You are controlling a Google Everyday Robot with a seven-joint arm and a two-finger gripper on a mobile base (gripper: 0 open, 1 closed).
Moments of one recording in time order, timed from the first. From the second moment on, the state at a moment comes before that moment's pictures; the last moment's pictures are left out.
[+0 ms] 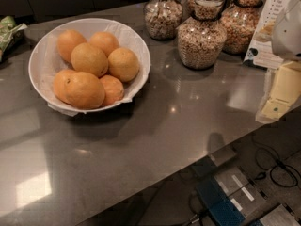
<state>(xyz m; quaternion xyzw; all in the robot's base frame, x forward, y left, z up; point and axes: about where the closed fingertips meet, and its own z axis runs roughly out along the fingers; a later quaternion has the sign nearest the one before) 0.438 -0.217 0.976 -0.60 0.78 -0.03 0.16</state>
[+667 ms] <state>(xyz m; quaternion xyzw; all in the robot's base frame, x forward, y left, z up) 0.446 -0.186 0.959 -0.60 0.78 -0.02 0.17</state>
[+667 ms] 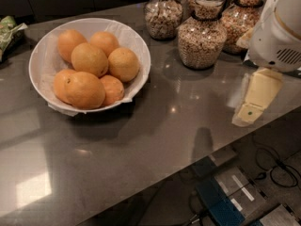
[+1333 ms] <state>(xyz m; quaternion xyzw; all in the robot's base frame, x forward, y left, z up) 0.455 -0.141 0.958 -0.62 0.75 -0.03 0.21</state>
